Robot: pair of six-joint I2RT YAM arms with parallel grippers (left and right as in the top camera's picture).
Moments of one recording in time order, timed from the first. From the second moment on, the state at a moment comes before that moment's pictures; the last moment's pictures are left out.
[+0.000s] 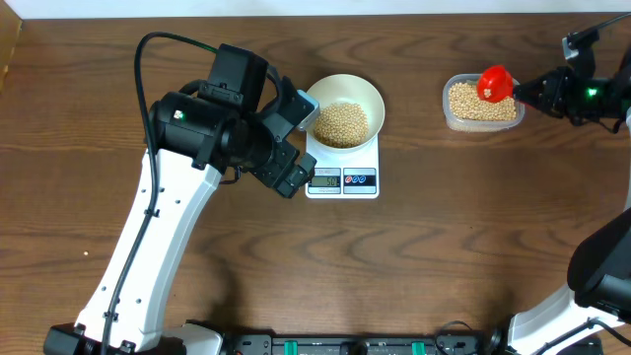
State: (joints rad) left arm -0.34 1.51 1.65 -1.35 0.28 0.35; right arm -0.36 1.86 1.69 -1.05 -0.79 -0.06
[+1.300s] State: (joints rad) left arm -0.34 1.51 1.65 -1.35 0.28 0.35; right arm 0.02 1.83 1.69 -1.00 0.19 -0.09
